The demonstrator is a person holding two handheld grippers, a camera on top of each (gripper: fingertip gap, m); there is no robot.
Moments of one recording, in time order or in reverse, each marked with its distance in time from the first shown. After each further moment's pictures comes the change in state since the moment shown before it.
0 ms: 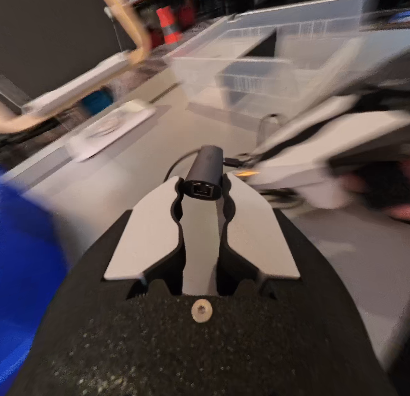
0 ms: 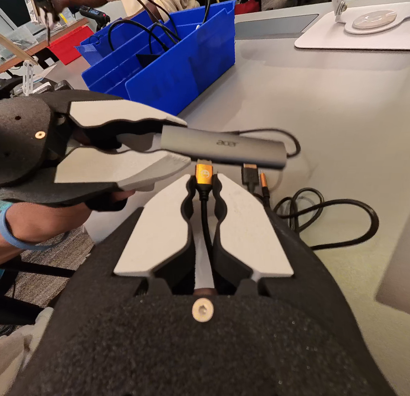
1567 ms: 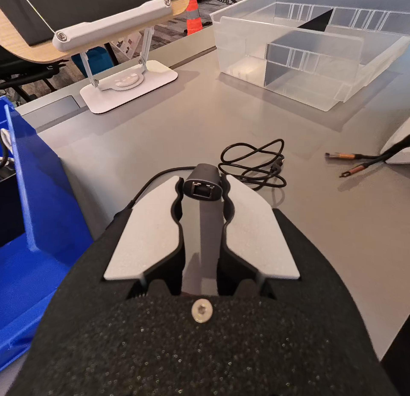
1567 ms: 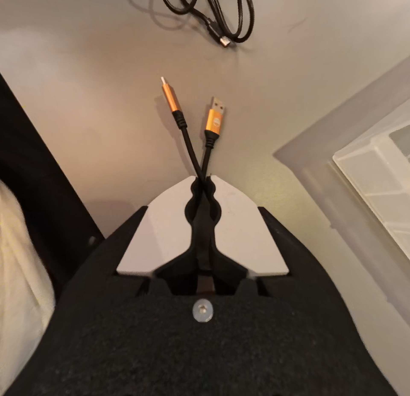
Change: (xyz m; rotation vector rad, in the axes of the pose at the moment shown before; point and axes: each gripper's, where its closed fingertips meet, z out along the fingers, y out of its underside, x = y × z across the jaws) left arm -0.055 0.040 -0.019 -0.067 -0.003 -0.171; right arm 0.079 0.099 -0.087 -0.518 0.038 -0.419
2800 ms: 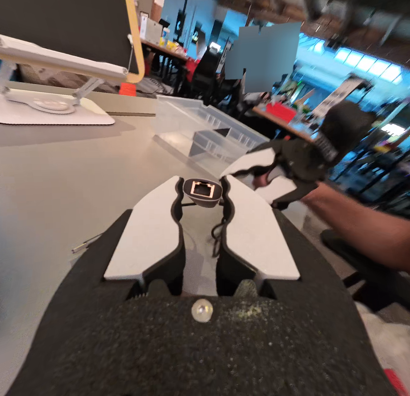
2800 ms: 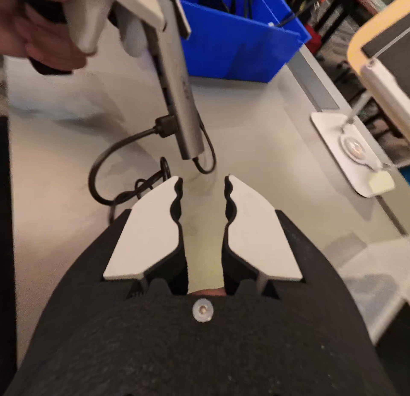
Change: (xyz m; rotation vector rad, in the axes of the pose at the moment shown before) left arm 0.026 -0.054 -0.033 0.303 0.364 -0.413; right arm -0.004 -0.153 0.012 0.378 0.018 -0.355
